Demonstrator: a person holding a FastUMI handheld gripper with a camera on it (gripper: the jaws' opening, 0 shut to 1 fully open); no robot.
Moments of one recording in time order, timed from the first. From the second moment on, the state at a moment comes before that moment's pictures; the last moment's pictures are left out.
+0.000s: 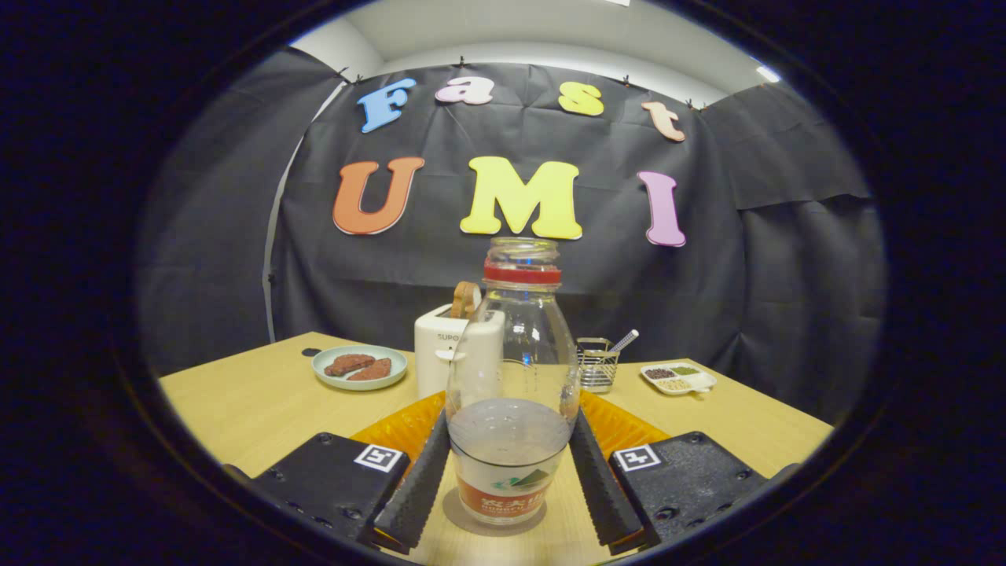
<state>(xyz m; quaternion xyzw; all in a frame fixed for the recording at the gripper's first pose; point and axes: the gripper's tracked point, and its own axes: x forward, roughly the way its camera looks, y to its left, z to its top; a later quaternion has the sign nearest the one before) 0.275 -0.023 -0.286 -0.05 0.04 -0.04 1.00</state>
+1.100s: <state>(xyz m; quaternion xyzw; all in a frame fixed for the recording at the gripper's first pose) 0.266 -0.013 -0.283 -0.06 0.03 -0.03 1.00</state>
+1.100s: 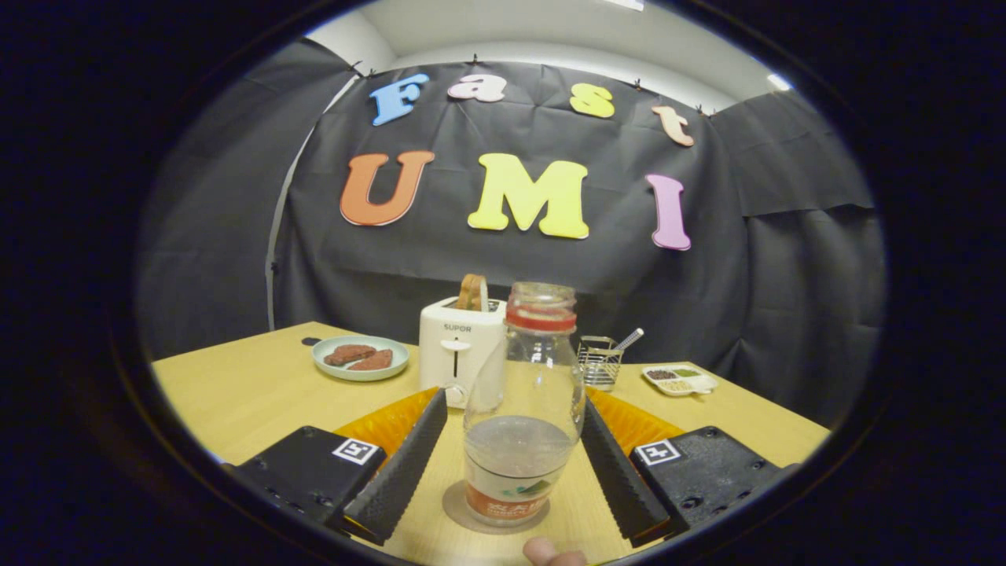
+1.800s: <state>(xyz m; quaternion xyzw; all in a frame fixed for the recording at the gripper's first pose) 0.176 -0.036 -0.186 -0.03 -0.02 -0.05 1.00</state>
